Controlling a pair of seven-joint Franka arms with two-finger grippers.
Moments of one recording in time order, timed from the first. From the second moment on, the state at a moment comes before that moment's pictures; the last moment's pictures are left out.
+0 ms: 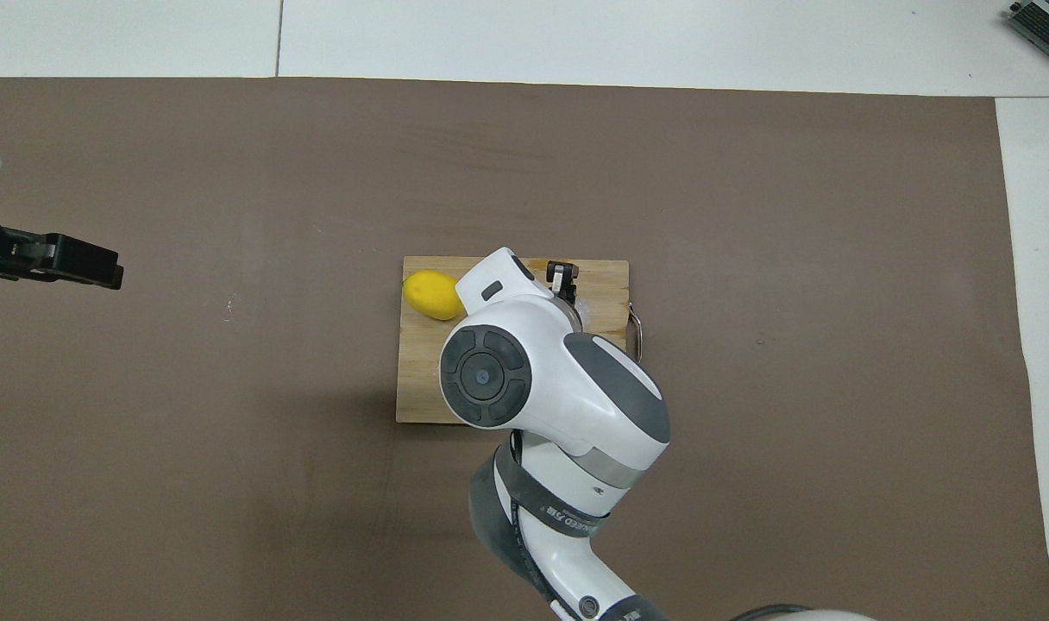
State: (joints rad) left arm 0.03 0.00 -0.11 -1.56 -0.01 1.57 0.07; right arm 0.62 0.30 0.05 -1.74 -0.44 2.05 -0.52
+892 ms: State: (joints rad) left arm 0.03 0.00 -0.11 -1.56 -0.01 1.57 0.07; right arm 0.65 0.31 0.05 -1.74 -0.51 2.05 -0.47
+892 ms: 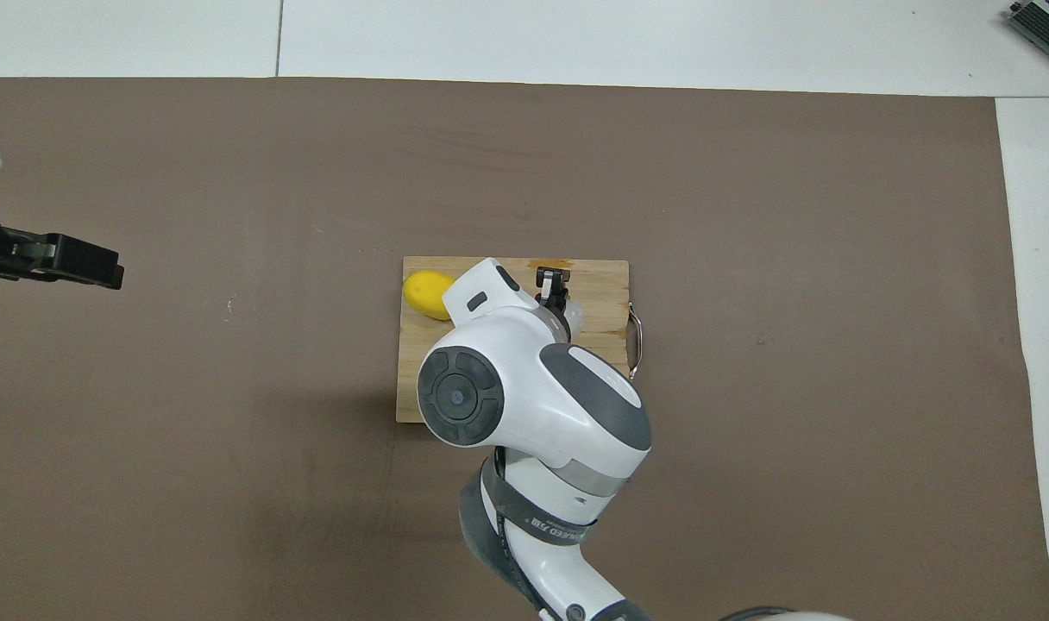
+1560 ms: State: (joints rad) left arm 0.03 0.00 -0.11 -1.56 -0.01 1.57 0.07; right arm 0.66 0.31 0.05 -1.74 -0.54 2.05 -0.45
